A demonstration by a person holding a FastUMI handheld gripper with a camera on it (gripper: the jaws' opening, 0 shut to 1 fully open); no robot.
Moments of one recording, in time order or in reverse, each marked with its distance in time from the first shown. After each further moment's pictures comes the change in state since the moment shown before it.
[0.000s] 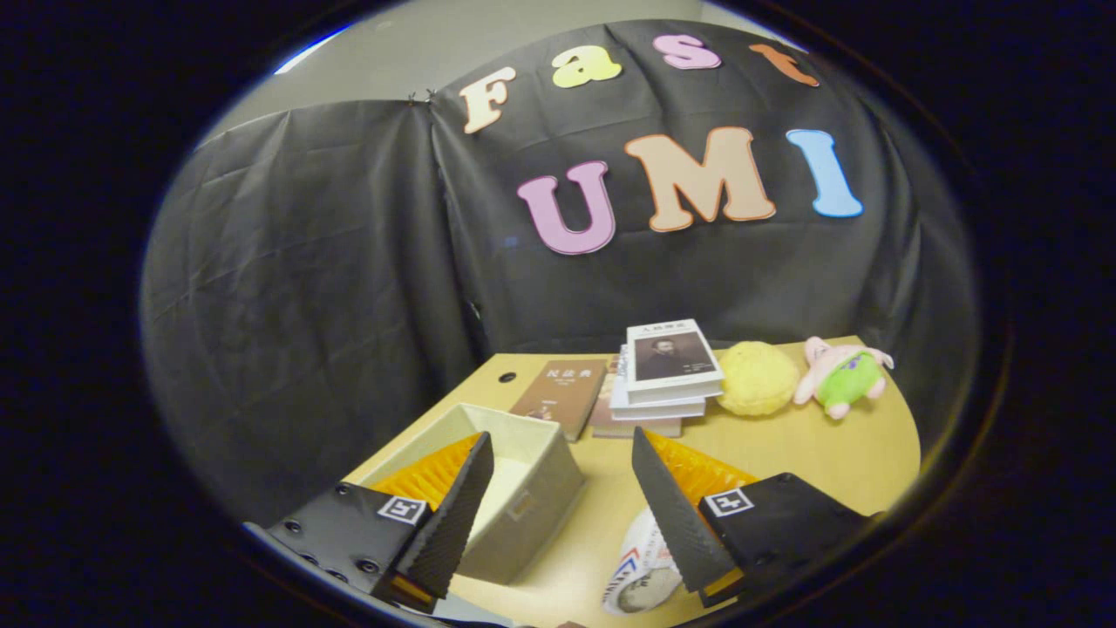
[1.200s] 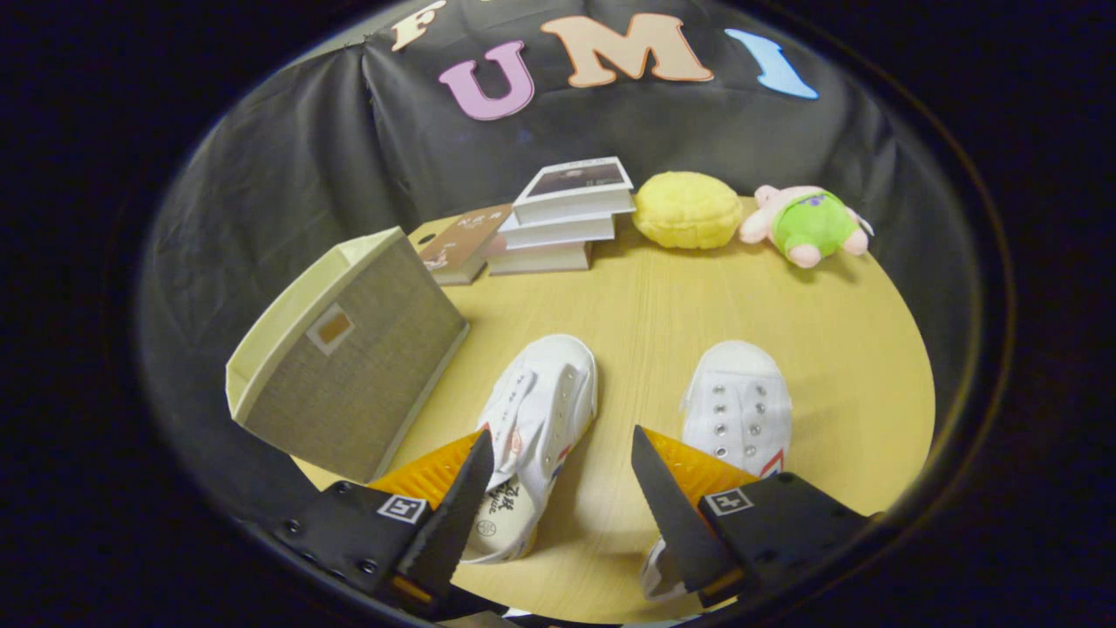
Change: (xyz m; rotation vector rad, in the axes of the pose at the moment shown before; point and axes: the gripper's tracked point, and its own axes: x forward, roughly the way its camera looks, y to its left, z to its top) arm 0.001 -0.128 -0.182 0.028 0.460 -0.066
